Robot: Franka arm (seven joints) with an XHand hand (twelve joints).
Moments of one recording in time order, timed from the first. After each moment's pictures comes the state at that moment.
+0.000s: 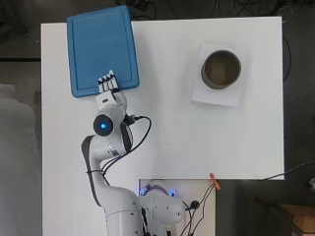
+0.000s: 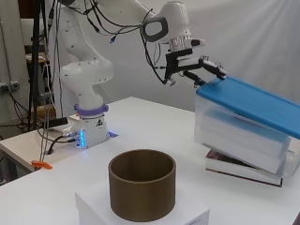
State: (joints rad) arm -0.01 -0.44 0.36 -2.55 0.03 2.40 -0.91
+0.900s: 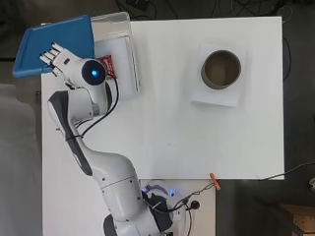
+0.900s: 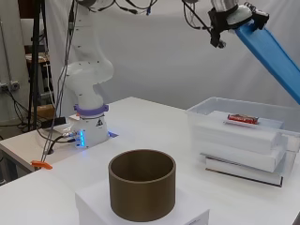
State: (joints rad) arm 0.04 -0.06 0.33 -1.81 0.51 2.04 -1.47
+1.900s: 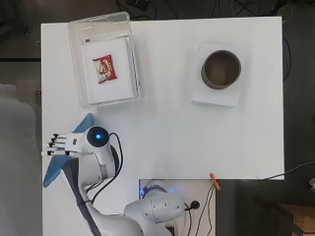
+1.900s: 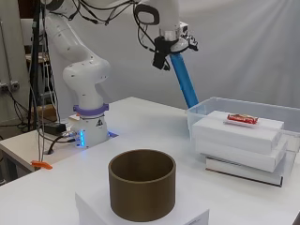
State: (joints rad) arm 0.26 -0.67 0.29 -2.53 0.65 1.81 -1.95
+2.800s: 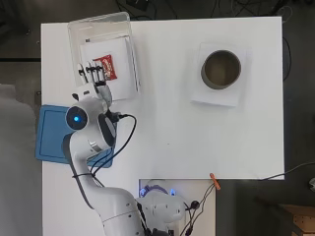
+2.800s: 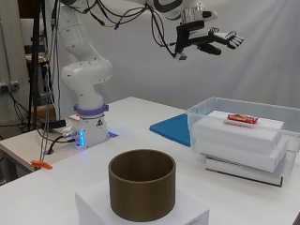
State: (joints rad) arm 0.11 -0.40 0.32 -2.25 -0.08 2.09 -0.65
